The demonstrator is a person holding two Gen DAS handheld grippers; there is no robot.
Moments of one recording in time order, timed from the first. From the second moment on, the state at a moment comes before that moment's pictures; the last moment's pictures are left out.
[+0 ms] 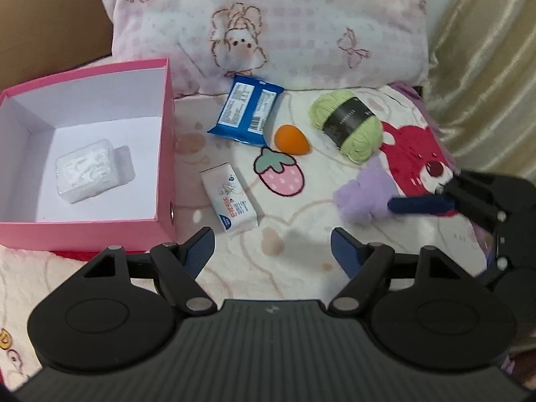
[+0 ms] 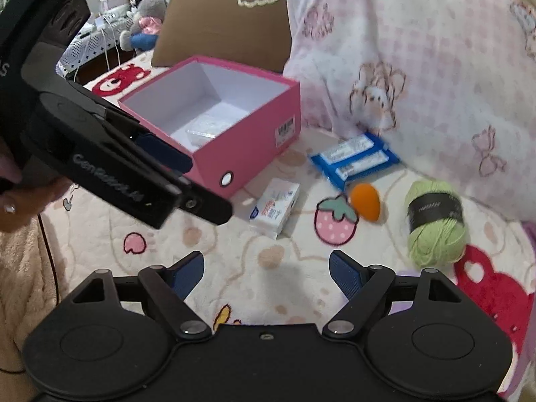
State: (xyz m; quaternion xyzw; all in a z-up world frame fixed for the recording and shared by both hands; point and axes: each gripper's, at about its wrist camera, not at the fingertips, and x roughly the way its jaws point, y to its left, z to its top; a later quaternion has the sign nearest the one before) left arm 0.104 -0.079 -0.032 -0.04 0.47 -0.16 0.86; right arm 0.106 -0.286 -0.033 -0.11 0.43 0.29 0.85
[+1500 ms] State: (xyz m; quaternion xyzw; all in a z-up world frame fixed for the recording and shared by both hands) left arm 0.125 -0.074 -0.142 -0.11 0.39 -0.15 0.90; right arm 0.122 -0.228 -0.142 -0.16 0.34 0.26 0.89
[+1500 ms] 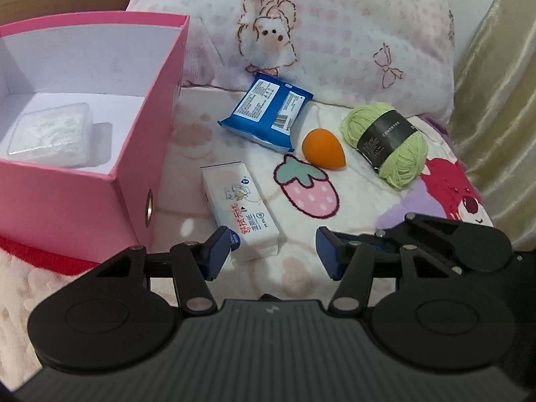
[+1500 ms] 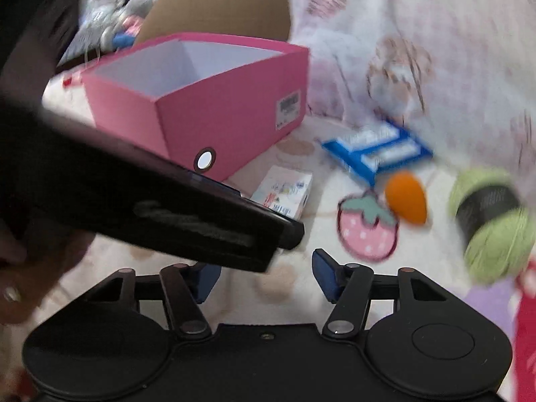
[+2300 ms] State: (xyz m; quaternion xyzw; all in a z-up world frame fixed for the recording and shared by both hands) left arm 0.126 -0.063 -0.159 -0.13 0.40 -0.14 0.90; right arm 0.142 -0.223 -0.169 -0.12 0.33 0.26 0.90
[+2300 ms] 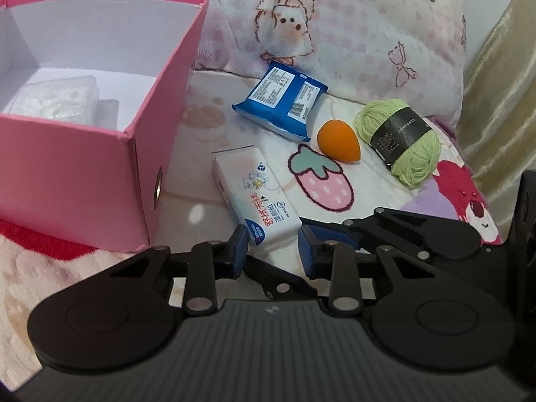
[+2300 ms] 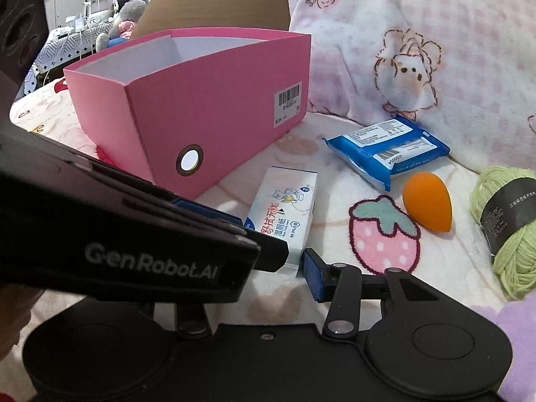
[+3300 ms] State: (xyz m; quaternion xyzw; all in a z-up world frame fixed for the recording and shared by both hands) left arm 0.129 -0.070 -0.157 -0.18 0.49 -0.19 0.83; right arm 0.107 -0.261 -0.146 -0.09 0.41 0.22 0.88
